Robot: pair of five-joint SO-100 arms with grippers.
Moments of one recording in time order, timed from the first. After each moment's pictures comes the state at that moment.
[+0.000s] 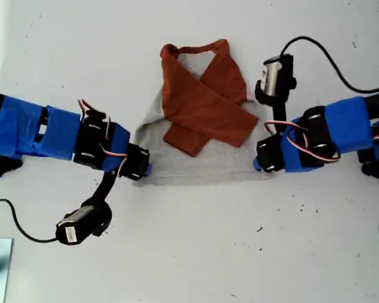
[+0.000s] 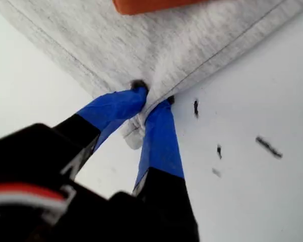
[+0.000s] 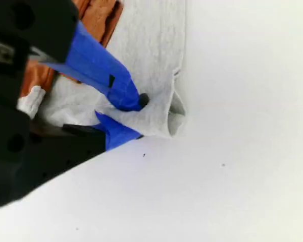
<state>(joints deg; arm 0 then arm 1) 0.8 84.4 103.1 54.8 11.2 -1.6 112.2 124.7 56.5 -8.3</state>
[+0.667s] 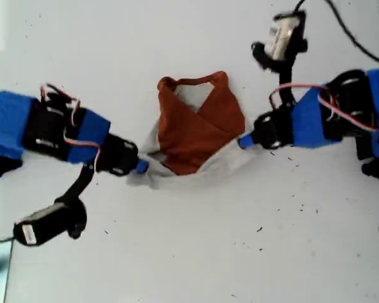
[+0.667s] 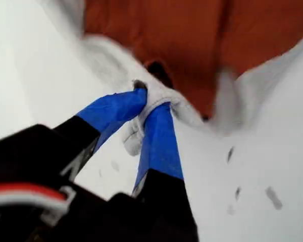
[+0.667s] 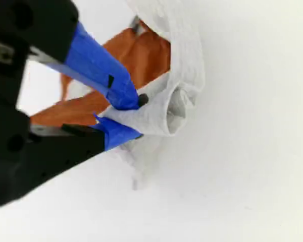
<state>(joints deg) -2.5 102.7 102.7 62.8 13.6 9.8 128.0 117.8 57.9 -23.2</state>
